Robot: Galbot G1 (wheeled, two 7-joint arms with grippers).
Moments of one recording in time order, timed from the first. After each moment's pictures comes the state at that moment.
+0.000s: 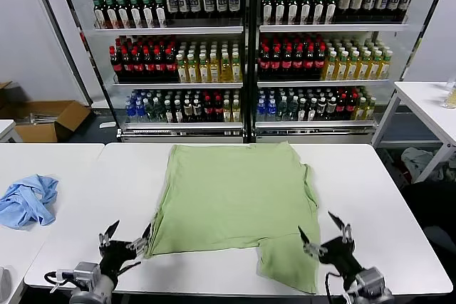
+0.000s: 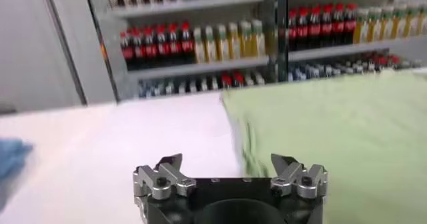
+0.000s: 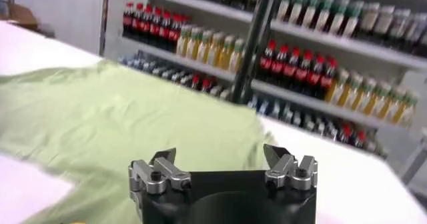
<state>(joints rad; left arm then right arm) 1.66 -1.18 -0.61 -2.12 -0.35 0.40 -0.07 -1.79 0.83 0.47 2.23 0.39 -0.24 0.21</state>
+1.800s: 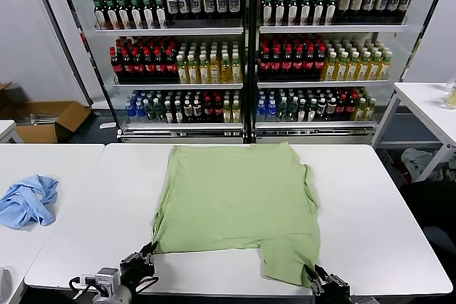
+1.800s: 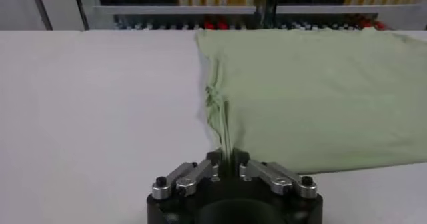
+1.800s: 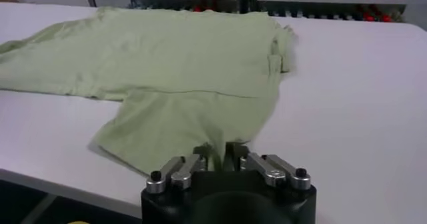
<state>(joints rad) 1.59 -1.23 -0.52 -2.06 -0.35 0.53 -0.07 -1.77 0.84 0.38 2.15 0.63 -0.29 0.23</state>
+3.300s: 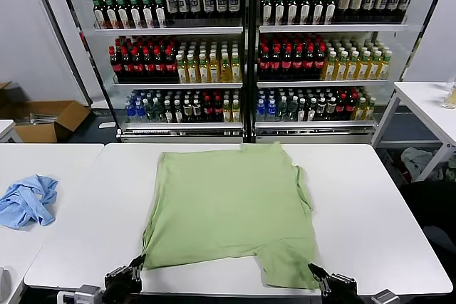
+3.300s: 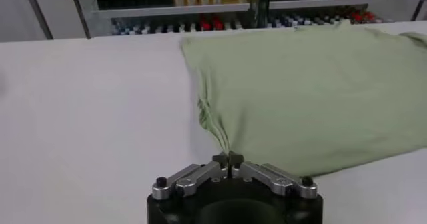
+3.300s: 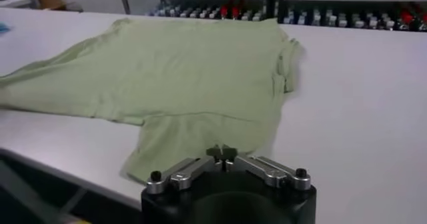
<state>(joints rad) 1.83 -1.16 -0.64 -2.26 -0.39 0.49 -0.05 -2.00 0.78 0.65 2.39 0.66 -0.40 0.06</state>
